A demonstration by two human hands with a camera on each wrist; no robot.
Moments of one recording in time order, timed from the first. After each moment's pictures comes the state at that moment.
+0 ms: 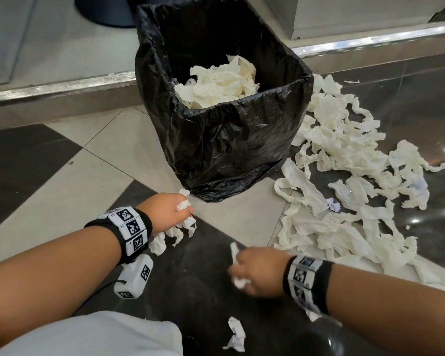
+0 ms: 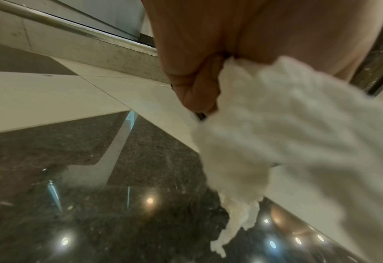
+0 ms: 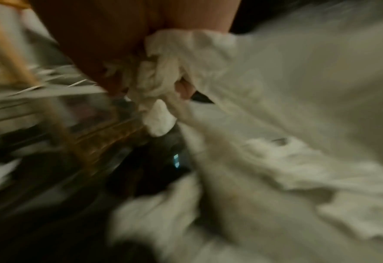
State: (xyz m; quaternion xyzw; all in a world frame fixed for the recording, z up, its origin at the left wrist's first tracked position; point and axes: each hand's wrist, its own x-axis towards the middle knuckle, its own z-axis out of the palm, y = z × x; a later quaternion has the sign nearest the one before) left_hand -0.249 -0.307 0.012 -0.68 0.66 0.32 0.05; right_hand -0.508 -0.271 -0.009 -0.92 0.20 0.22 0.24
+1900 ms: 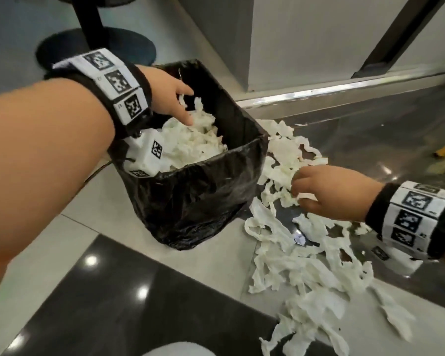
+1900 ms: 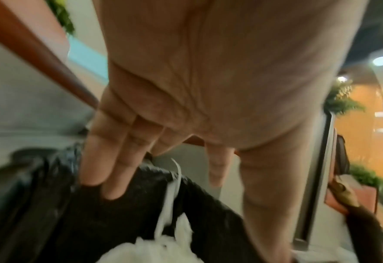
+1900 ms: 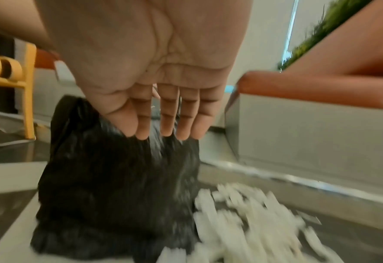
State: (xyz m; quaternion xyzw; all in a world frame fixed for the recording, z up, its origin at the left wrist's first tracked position) left_hand -0.287 -0.511 0.245 -0.66 0.72 0.15 0.12; right_hand -0.597 -0.414 0.185 -0.86 0.46 0.20 0.04
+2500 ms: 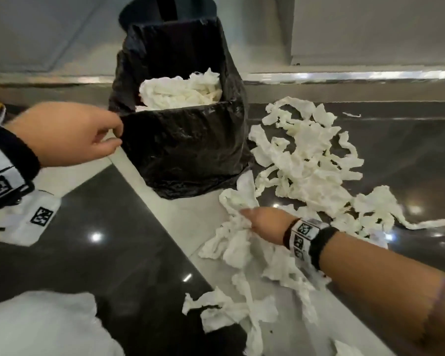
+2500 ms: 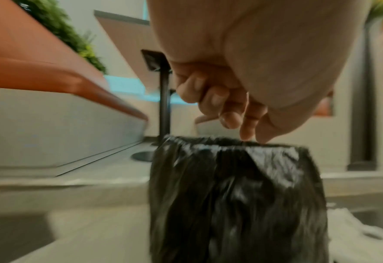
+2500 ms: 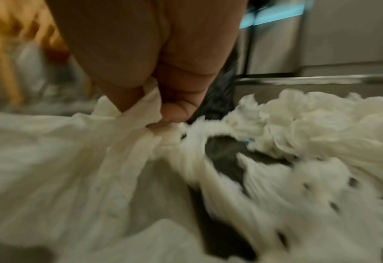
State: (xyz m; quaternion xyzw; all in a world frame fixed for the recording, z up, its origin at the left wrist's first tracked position) left_hand -0.336 -0.332 0.205 -0.73 0.68 0.00 0.10; right_hand -0.671 -0.427 0.024 -0.91 0.26 0.23 0.22
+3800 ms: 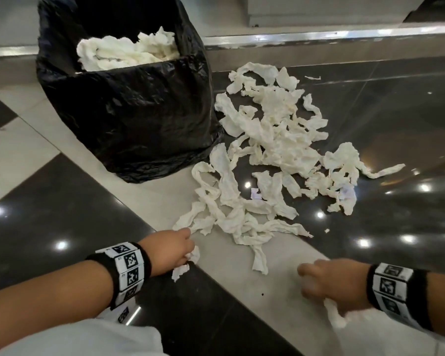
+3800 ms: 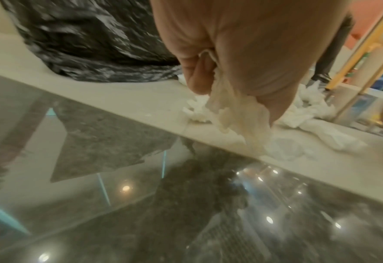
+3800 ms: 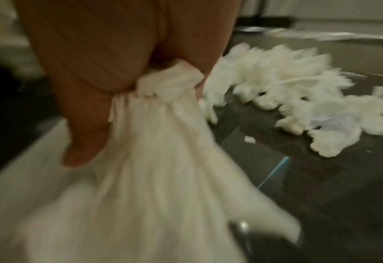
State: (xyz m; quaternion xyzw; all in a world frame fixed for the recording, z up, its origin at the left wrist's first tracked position) left_hand -0.493 -0.264 -0.026 -0.49 0.80 0.26 0.23; right_hand -0.855 -0.330 0.010 -0.85 0.15 0.46 0.21
